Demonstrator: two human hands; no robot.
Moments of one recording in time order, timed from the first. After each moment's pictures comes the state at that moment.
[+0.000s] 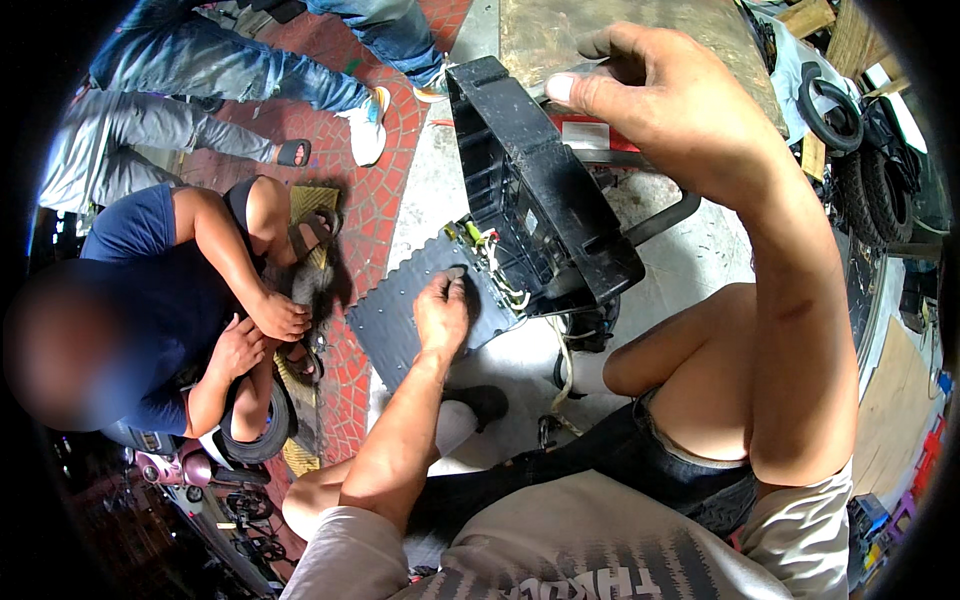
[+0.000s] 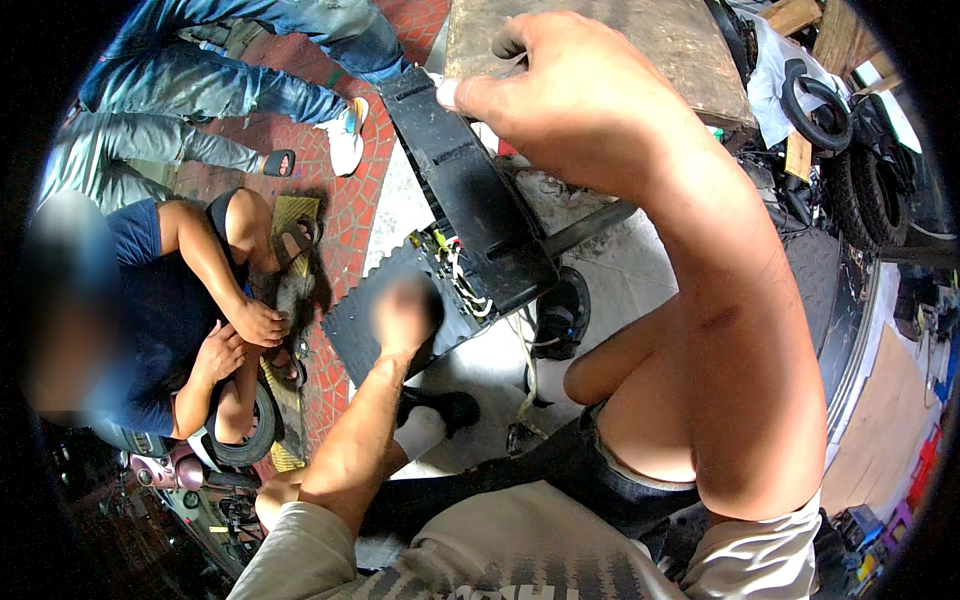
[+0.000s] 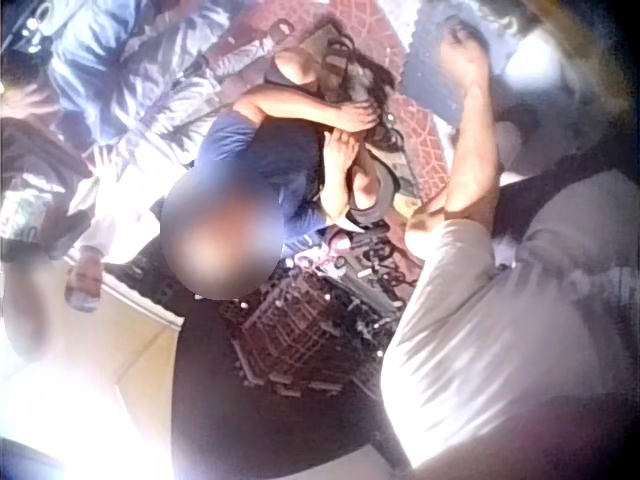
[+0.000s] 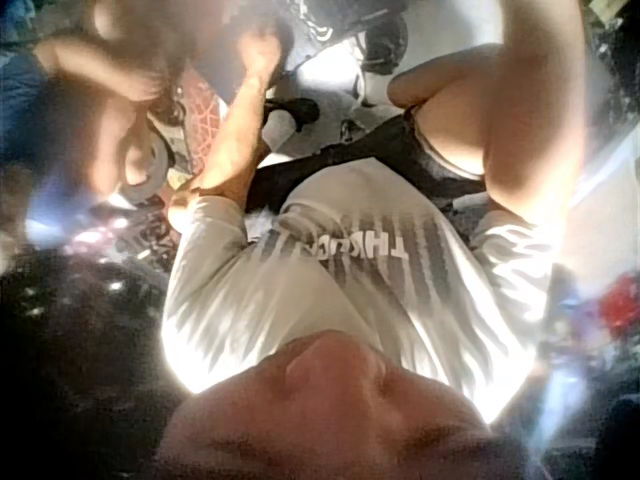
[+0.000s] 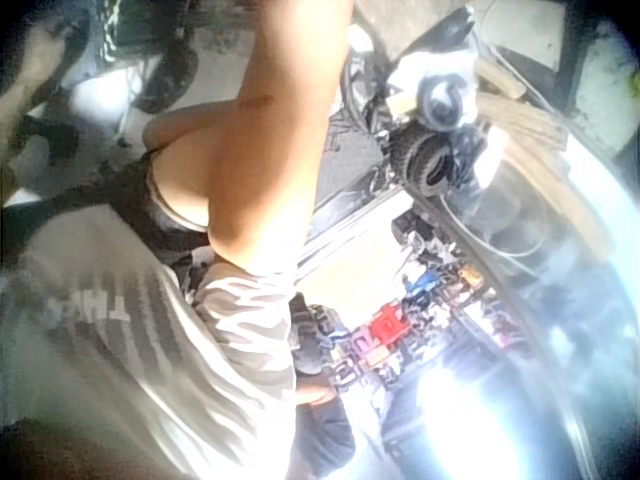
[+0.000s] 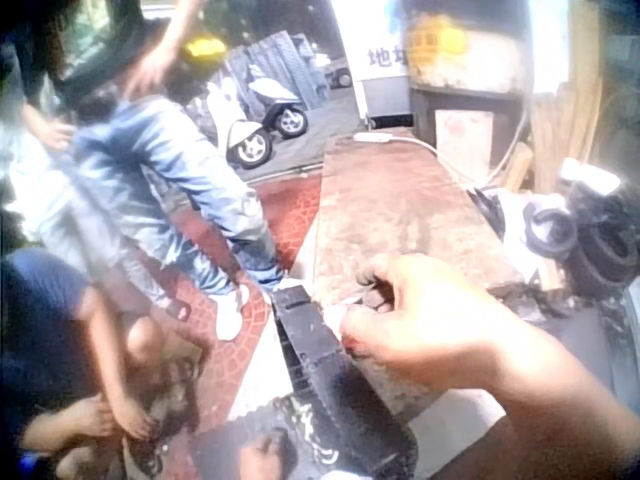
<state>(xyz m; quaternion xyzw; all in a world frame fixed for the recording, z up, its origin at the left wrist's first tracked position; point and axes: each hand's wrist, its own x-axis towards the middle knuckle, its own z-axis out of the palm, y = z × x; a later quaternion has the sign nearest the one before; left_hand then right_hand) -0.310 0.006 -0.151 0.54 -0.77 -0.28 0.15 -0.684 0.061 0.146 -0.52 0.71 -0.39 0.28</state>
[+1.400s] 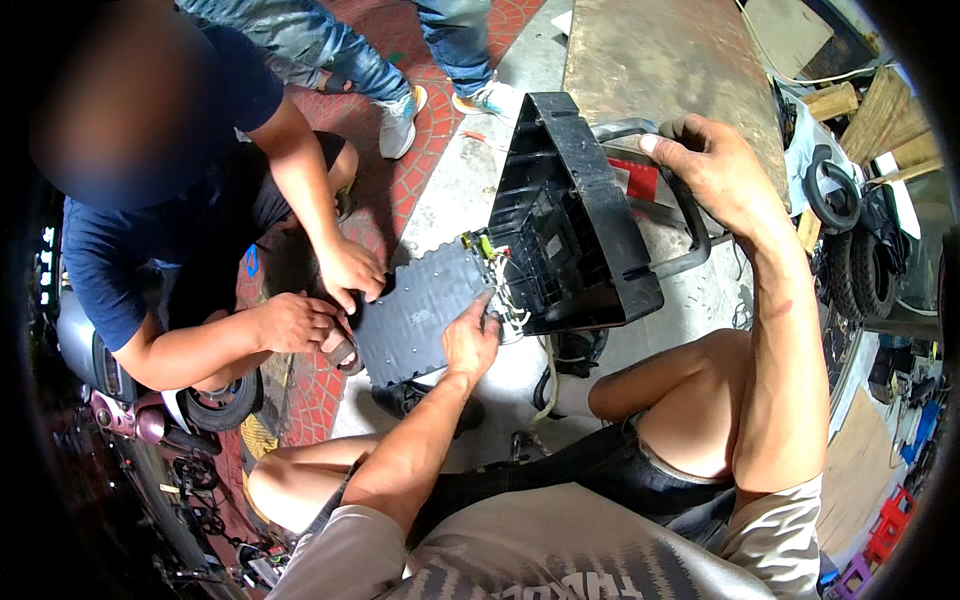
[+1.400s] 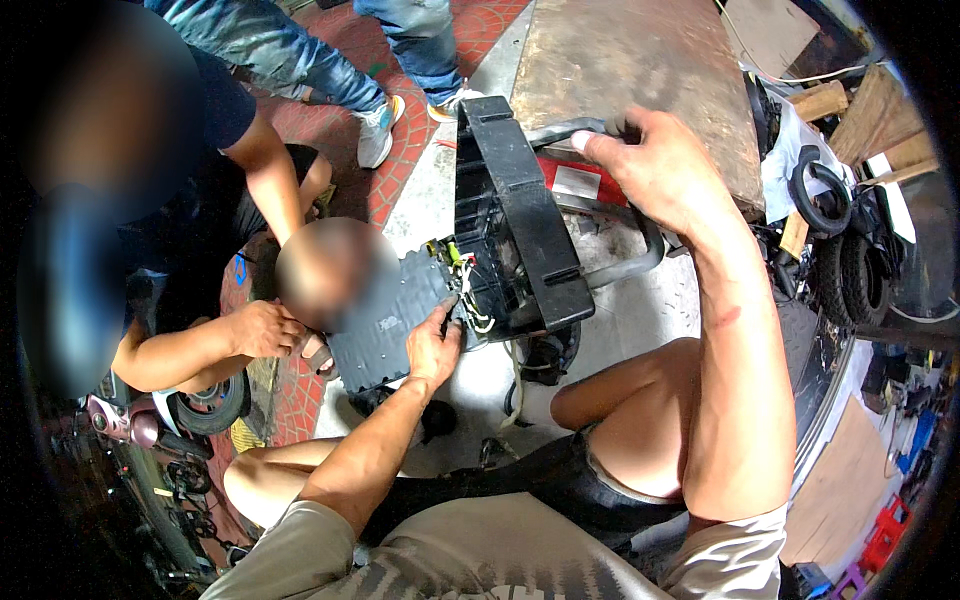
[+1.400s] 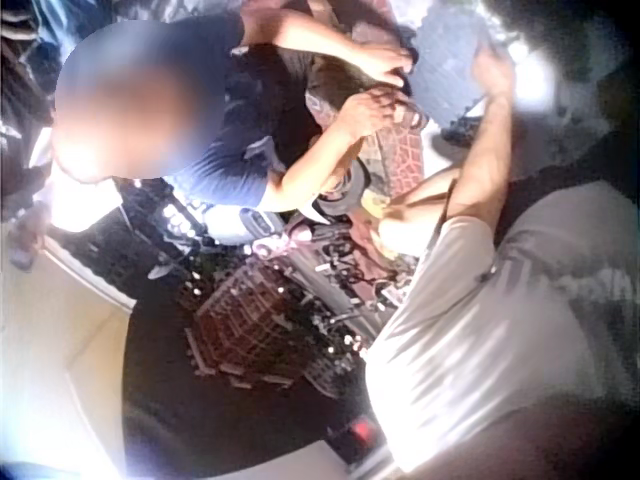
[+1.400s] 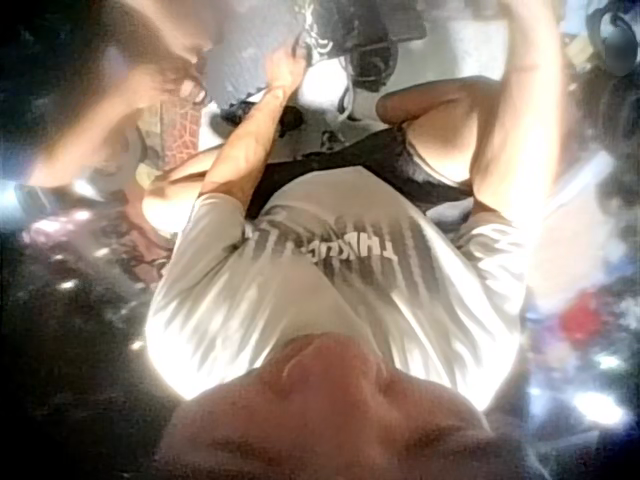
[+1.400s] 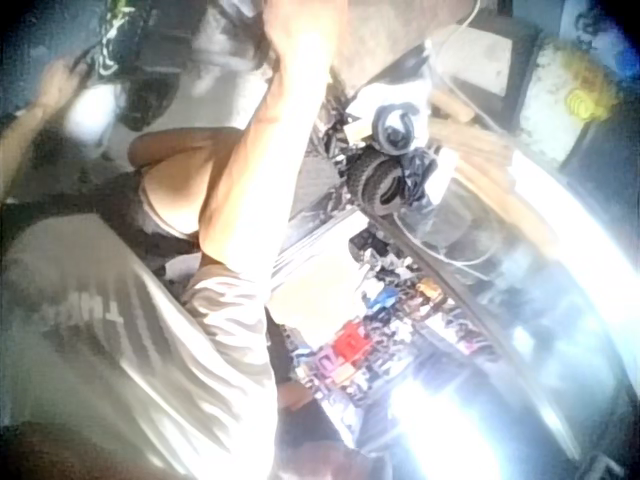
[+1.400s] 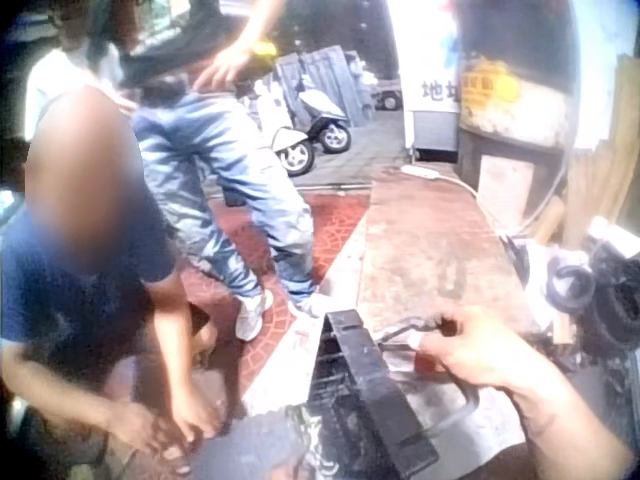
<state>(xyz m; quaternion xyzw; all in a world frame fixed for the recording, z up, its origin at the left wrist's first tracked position) -0.344 0.064 -0.108 0.63 -0.68 -0.37 0.06 -0.709 0.052 0.131 -0.50 0.78 -0.31 0.23</state>
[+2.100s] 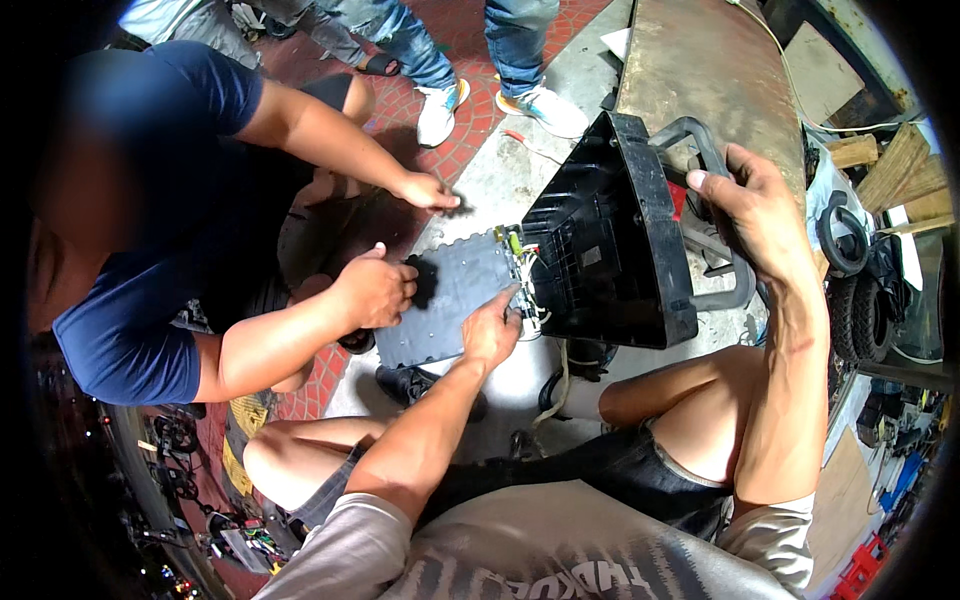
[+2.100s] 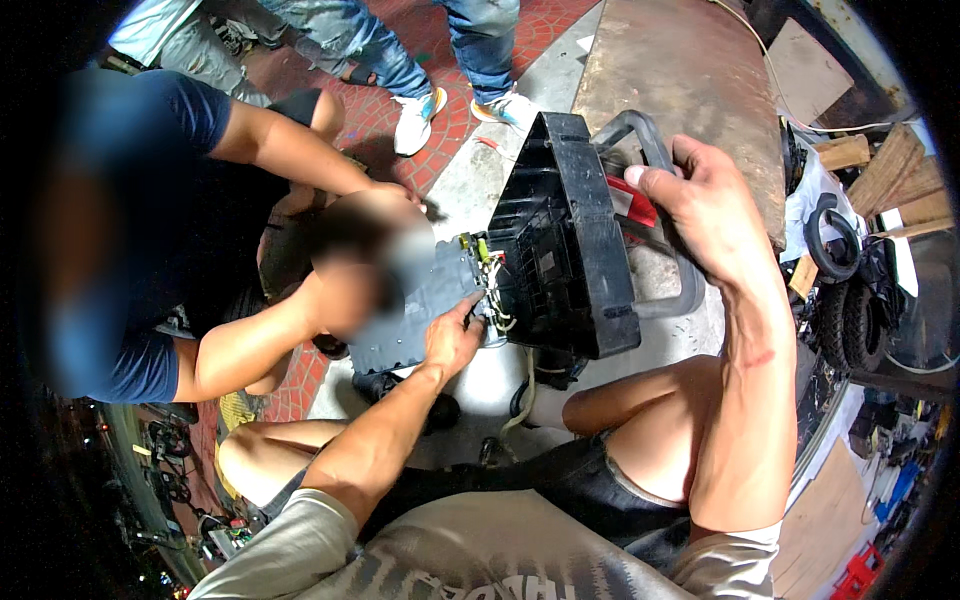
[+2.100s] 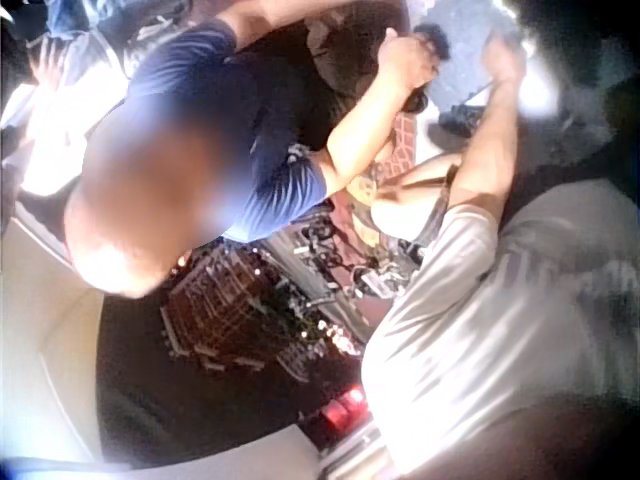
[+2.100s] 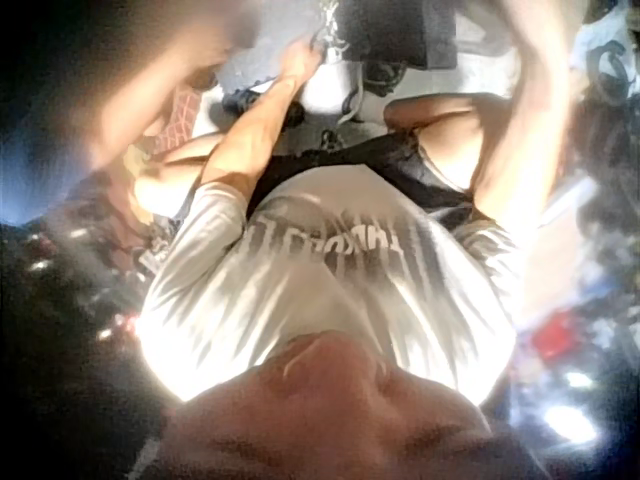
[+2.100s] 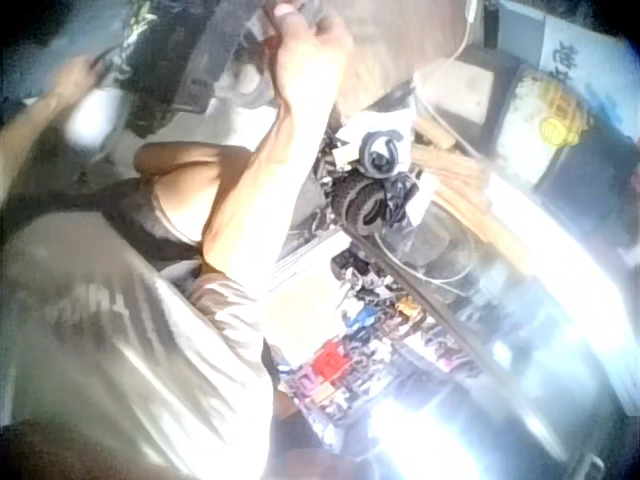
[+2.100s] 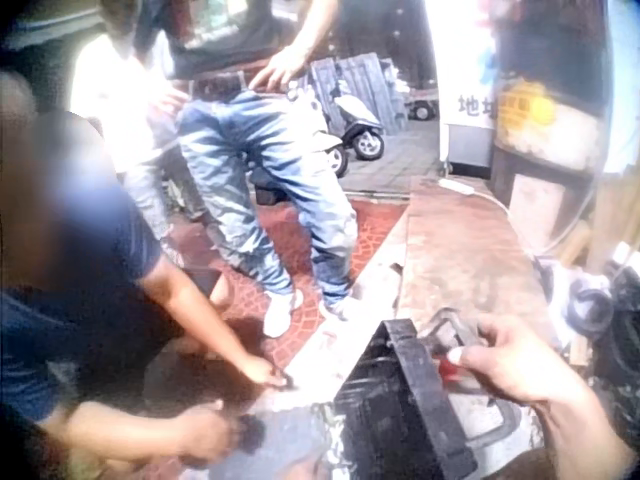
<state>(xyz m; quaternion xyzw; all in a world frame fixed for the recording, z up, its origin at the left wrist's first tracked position) -0.334 0.061 -0.110 0.60 -0.70 -0.38 0.05 -0.680 0.062 0.158 -0.44 0.69 -0.41 0.40</state>
